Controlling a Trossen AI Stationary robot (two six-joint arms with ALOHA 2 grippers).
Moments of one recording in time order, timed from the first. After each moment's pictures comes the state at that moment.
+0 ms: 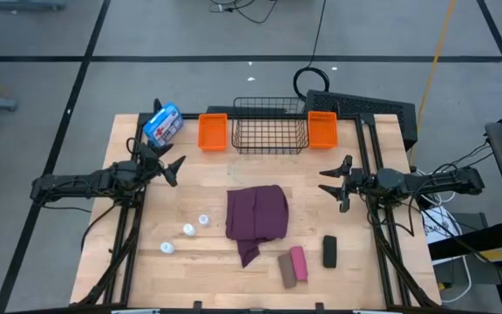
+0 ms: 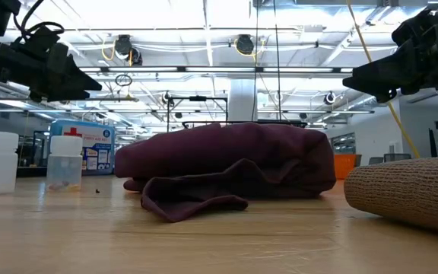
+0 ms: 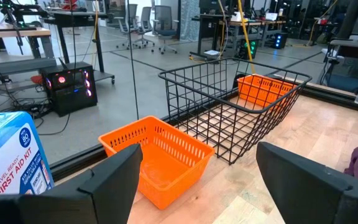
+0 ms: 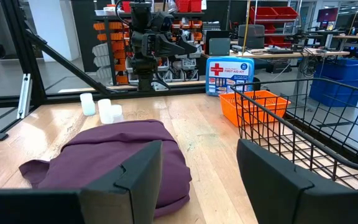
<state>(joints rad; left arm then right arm) 0.04 0.12 0.12 -0.14 -0.68 -0.16 0.11 0.16 0.02 0.13 0.26 0.04</state>
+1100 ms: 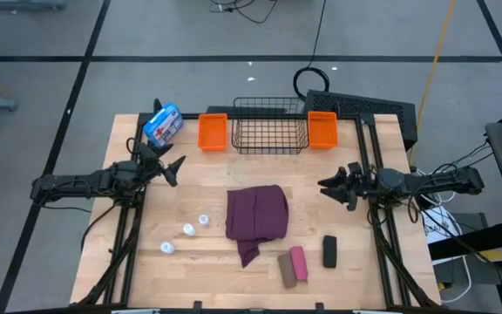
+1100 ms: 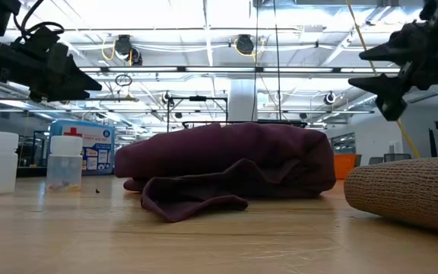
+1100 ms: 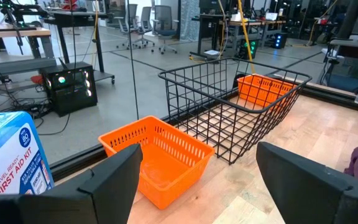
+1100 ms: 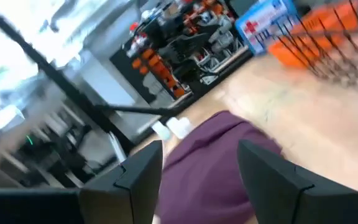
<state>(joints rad) 0.04 0.12 0.12 -0.14 -0.68 -0.16 0.11 0.16 0.02 0.14 0.13 0.73</state>
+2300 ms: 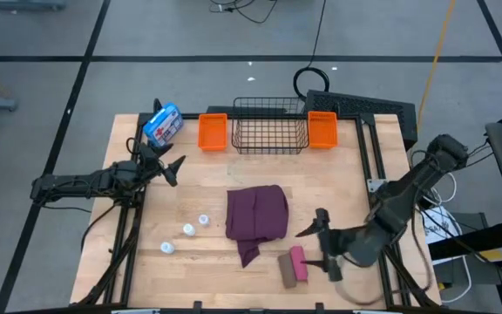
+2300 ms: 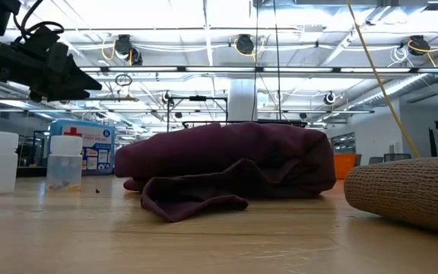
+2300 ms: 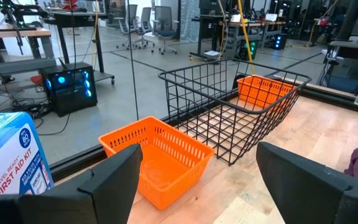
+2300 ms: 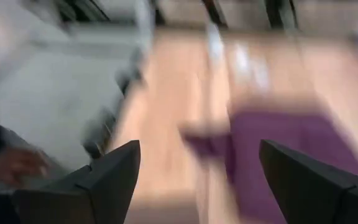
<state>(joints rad) 0.04 0.12 0.12 -0.13 -0.68 -0.16 0.77 1.32 1.09 -0.42 0.52 0.48</state>
